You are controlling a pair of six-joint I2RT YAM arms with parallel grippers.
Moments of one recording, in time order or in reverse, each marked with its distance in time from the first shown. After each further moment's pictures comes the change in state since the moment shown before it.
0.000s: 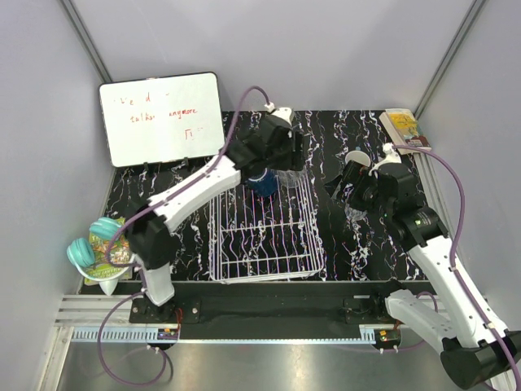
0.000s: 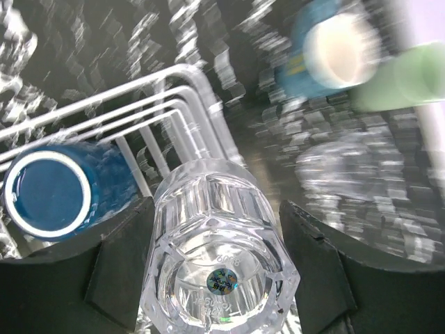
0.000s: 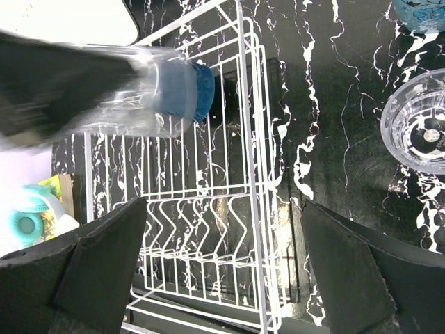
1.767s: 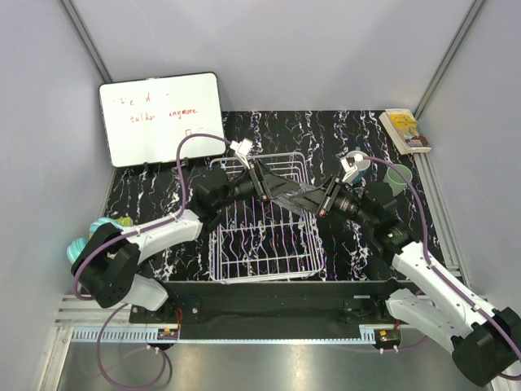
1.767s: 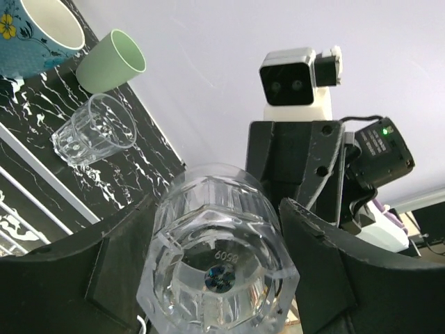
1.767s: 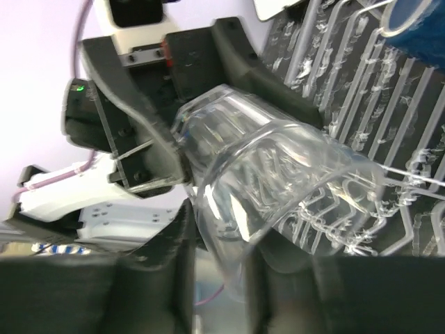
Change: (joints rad) left arm 0.087 -0.429 -0.983 1.315 0.649 -0.563; right arm 0.148 -0.010 -0.336 0.736 -0.444 0.380
